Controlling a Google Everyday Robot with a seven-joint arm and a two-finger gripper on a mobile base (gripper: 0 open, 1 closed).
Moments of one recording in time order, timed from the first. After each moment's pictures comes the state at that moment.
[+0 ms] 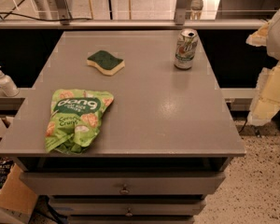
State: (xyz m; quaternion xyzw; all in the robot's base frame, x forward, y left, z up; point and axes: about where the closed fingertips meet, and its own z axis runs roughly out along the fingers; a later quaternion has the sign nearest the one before) arm 0.438 -0.217 0.976 -0.60 0.78 -0.03 0.16
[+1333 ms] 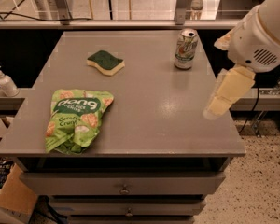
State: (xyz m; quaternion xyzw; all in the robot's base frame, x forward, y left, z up) arm 0.469 -0.161 0.954 -0.58 0.78 0.03 0.23
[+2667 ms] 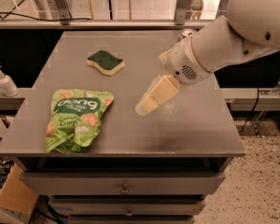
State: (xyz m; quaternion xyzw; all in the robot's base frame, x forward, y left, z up) arm 0.515 -0.033 0.907 -0.54 0.75 0.19 0.33
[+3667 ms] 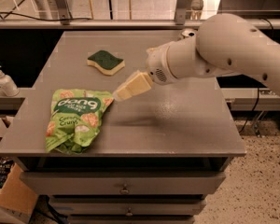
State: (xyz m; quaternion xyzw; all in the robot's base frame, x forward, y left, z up) arm 0.581 0.010 0.887 -0.47 0.74 0.19 0.43
